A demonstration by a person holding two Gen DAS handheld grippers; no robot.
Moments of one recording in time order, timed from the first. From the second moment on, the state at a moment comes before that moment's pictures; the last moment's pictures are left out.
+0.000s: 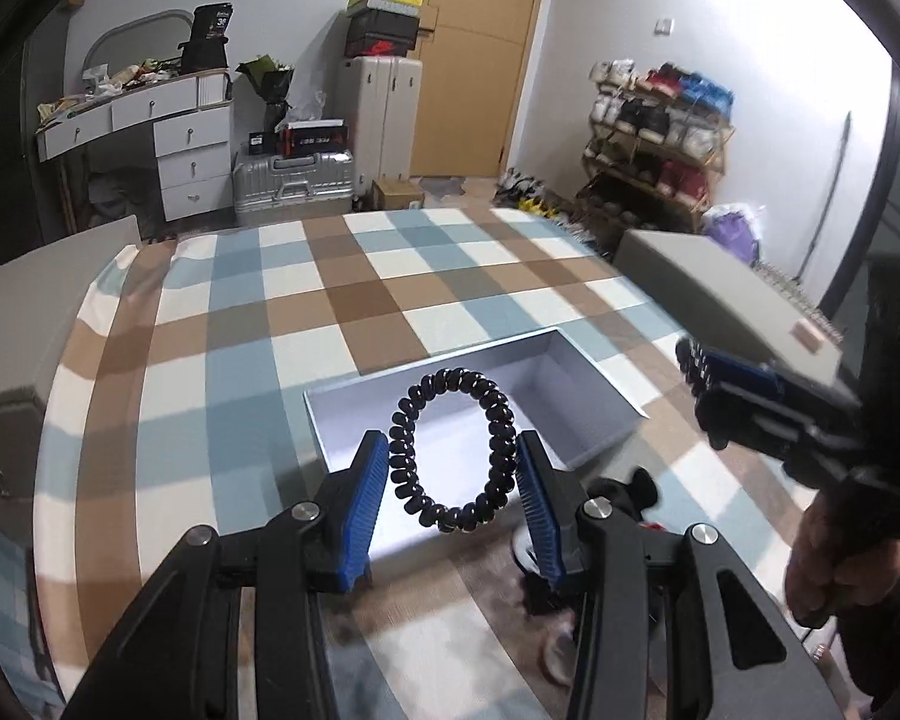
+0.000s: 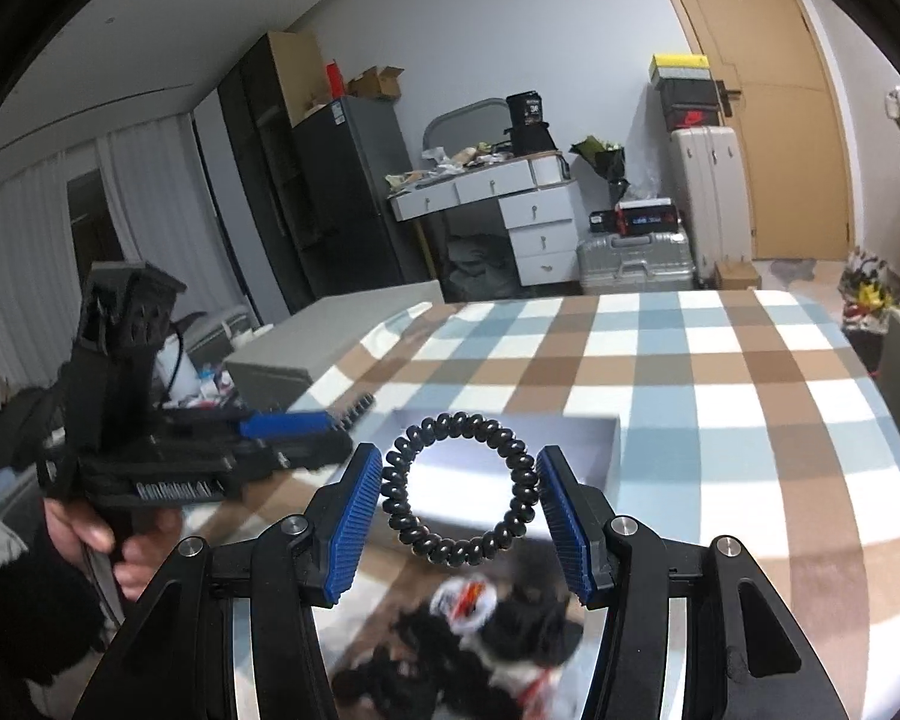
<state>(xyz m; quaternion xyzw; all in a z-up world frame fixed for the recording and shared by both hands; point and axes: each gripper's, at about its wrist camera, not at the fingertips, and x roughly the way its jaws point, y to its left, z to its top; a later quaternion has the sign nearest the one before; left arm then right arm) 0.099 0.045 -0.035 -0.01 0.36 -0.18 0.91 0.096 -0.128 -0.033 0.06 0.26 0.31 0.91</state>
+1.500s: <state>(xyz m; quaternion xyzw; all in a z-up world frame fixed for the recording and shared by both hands) 0.110 0.045 -0.033 0.00 0.35 -0.13 0.93 0.120 -0.143 -0.022 0.08 0.24 0.28 0.93</state>
